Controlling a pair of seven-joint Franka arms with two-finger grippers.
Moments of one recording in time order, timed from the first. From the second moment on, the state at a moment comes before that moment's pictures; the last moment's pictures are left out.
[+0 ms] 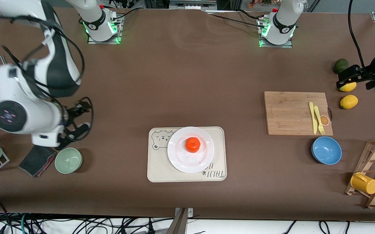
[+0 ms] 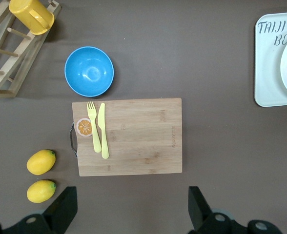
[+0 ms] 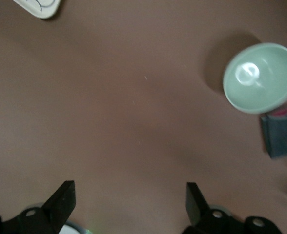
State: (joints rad) left arm 0.03 0.08 -0.01 -1.50 0.00 1.52 0.05; right arm 0.17 0.57 0.03 -1.09 -0.11 1.35 -0.46
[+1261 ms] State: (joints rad) left arm 0.03 0.08 -0.01 -1.50 0.00 1.52 0.05; right arm 0.02 -0.01 -0.07 -1.74 0.00 1.66 -0.03
